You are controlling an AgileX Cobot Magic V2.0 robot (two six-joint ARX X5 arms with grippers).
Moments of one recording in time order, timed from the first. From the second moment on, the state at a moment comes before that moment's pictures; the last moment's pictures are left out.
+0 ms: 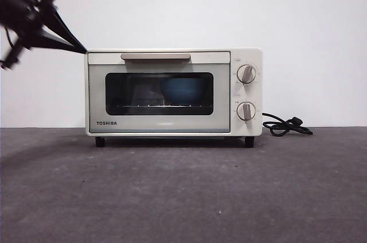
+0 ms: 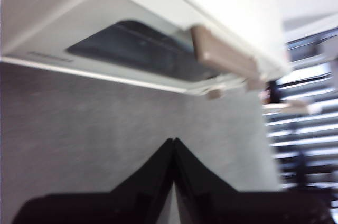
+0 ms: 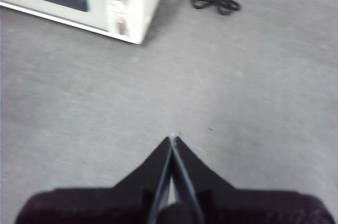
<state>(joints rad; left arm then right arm) 0.01 1.51 1.15 -0.37 0.76 -0.48 0.63 0.76 1.19 -1.14 0.47 0.11</state>
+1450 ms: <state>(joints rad) 0.01 0.78 0.97 -0.53 0.25 0.15 0.63 0.75 1.19 -1.26 0.55 0.15</state>
